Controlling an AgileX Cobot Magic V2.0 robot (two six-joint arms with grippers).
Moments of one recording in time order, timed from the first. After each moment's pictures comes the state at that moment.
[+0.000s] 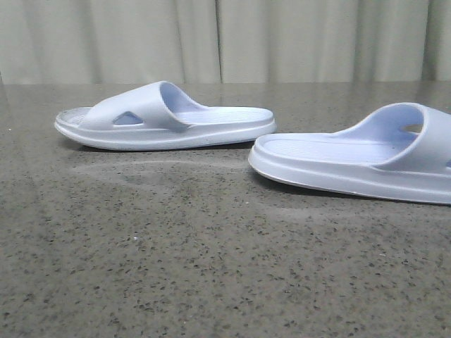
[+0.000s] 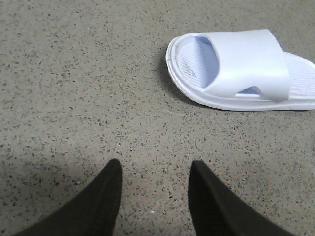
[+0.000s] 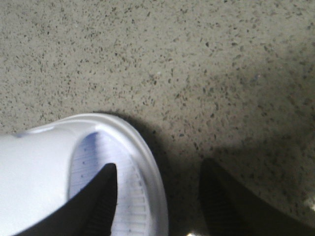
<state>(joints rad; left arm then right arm) 0.04 0.87 -0.58 -0.78 0.64 0.54 -0.32 1.08 -0.60 0.76 0.64 -0.47</state>
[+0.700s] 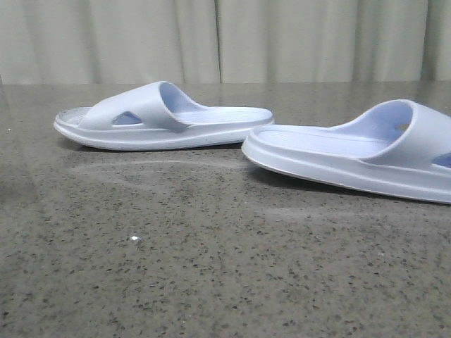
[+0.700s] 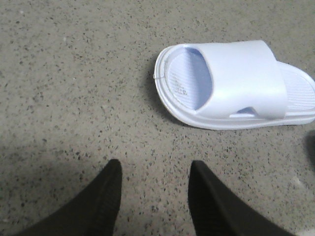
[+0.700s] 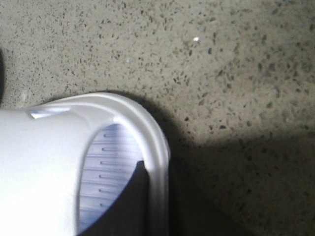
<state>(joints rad) 0.04 1.09 -0.68 -0.94 0.64 0.71 -0.40 1.28 -0.65 0.96 0.87 -0.72</state>
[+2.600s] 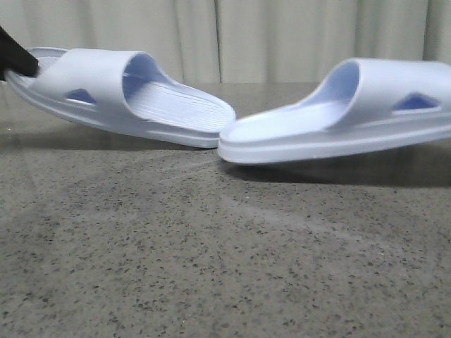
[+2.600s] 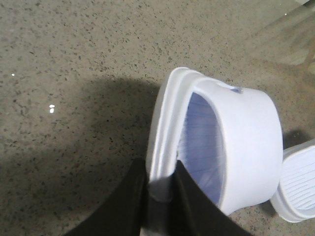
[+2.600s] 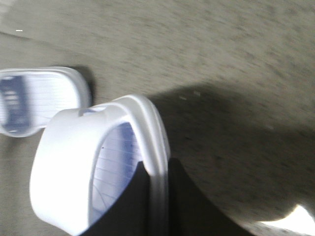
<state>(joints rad) 0.14 1.55 -1.05 -1.14 0.97 0.89 -0.40 1.29 -0.82 1.11 1.08 -0.76</state>
